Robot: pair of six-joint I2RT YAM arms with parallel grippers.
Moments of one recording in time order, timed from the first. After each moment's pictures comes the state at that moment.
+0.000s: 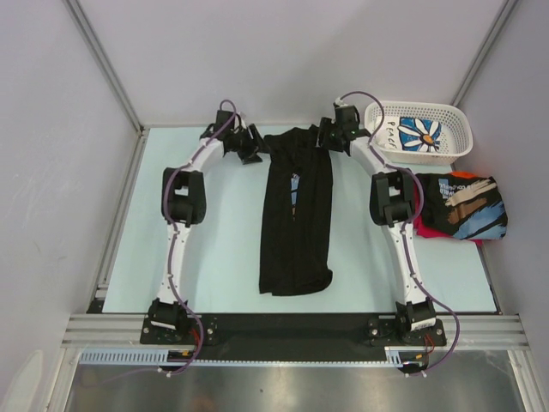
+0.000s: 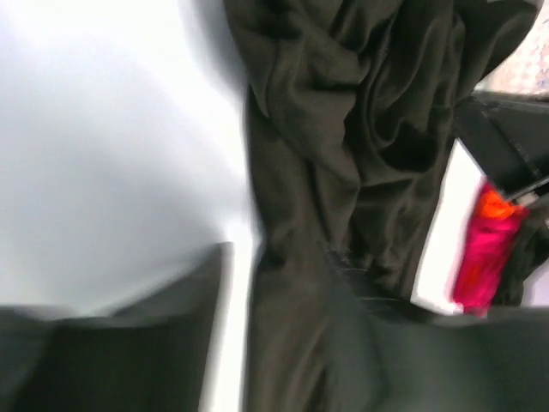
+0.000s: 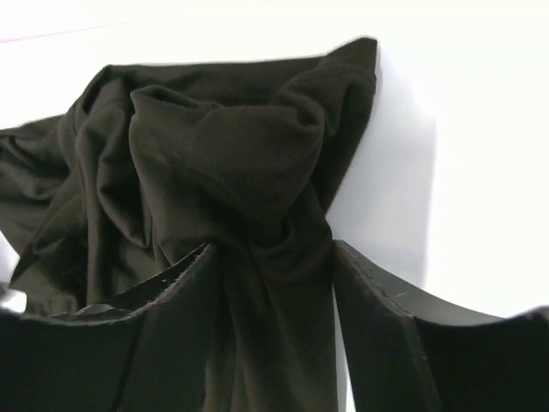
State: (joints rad) left arm -0.19 2.65 2.28 -0.45 0.57 -0.66; right arm 0.23 2.66 2.35 -0.35 -0.12 0.39
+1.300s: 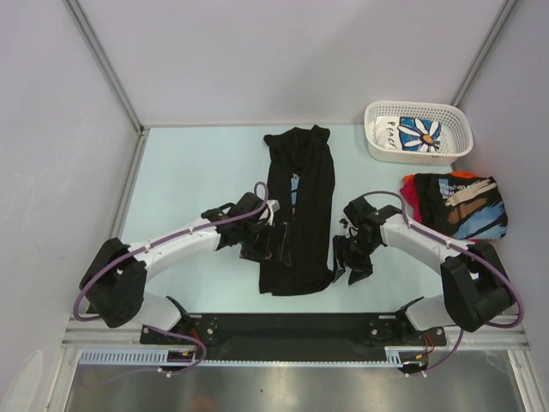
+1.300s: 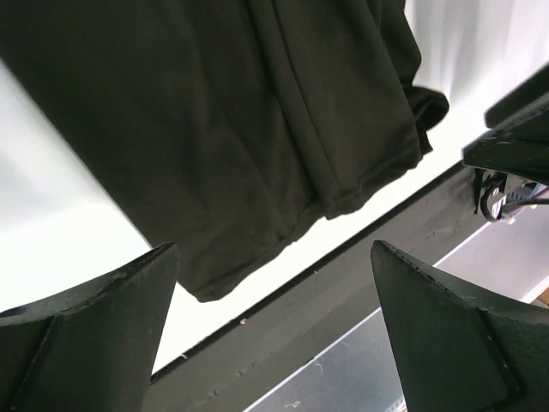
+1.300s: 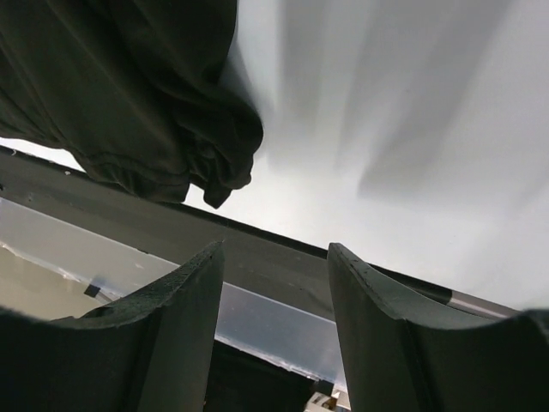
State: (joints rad) left arm -0.74 1.42 0.89 -0.52 0.32 -0.59; right arm 0.49 1.40 0.82 -0.87 -0.38 0.50
